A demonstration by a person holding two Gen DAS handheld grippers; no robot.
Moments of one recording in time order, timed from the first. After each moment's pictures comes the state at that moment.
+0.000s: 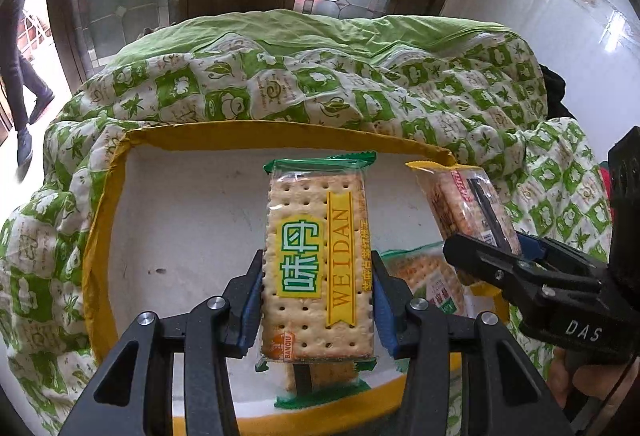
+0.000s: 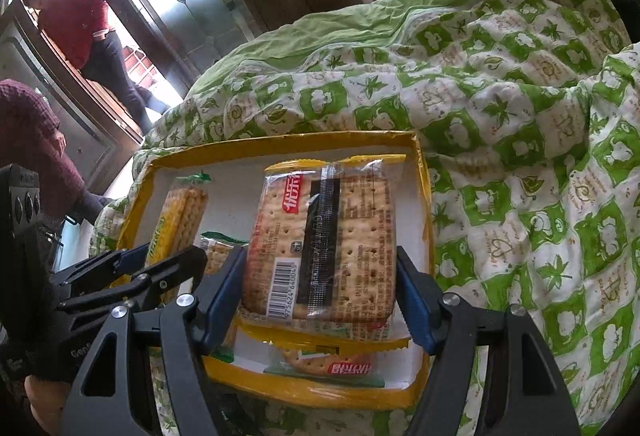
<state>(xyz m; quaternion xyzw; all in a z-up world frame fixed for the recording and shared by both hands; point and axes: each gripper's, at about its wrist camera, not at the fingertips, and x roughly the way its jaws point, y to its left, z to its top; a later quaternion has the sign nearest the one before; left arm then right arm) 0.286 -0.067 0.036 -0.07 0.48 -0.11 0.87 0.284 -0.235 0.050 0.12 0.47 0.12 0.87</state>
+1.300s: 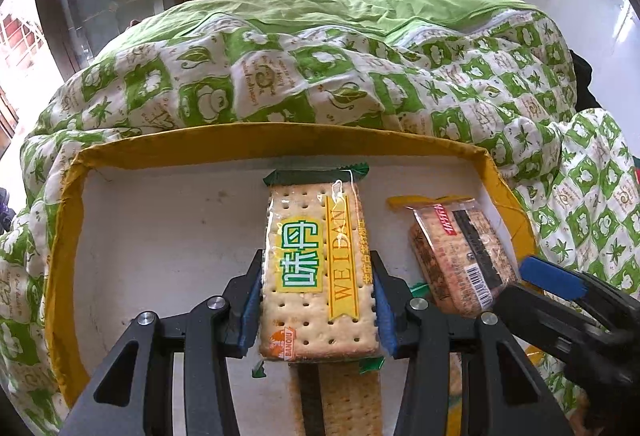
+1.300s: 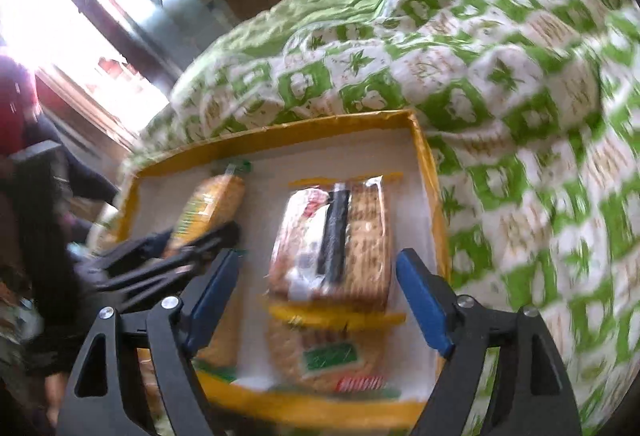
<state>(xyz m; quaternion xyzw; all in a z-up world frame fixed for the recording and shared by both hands) 0.330 -0.084 0.010 -0.03 0.50 -0.10 0.86 0.299 -0.239 0.034 0.17 0.49 0.10 0.85</state>
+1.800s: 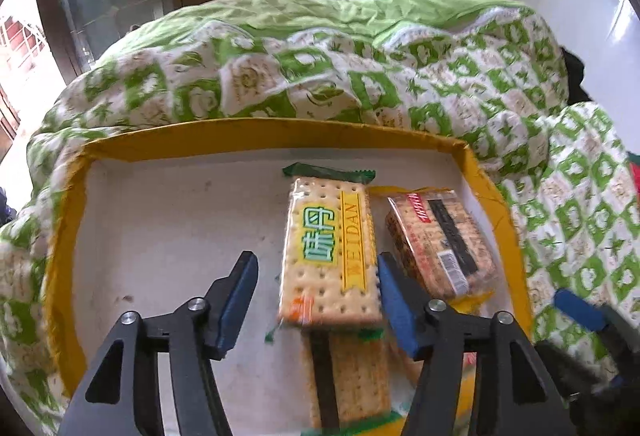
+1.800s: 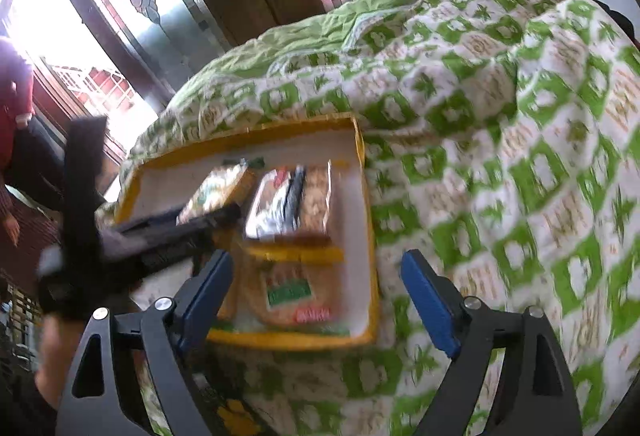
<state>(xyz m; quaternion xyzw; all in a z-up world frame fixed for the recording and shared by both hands) 0.309 -0.089 0.022 -0.04 0.49 -0.10 0.87 0.231 -0.260 0.054 0.13 0.46 0.06 0.88</state>
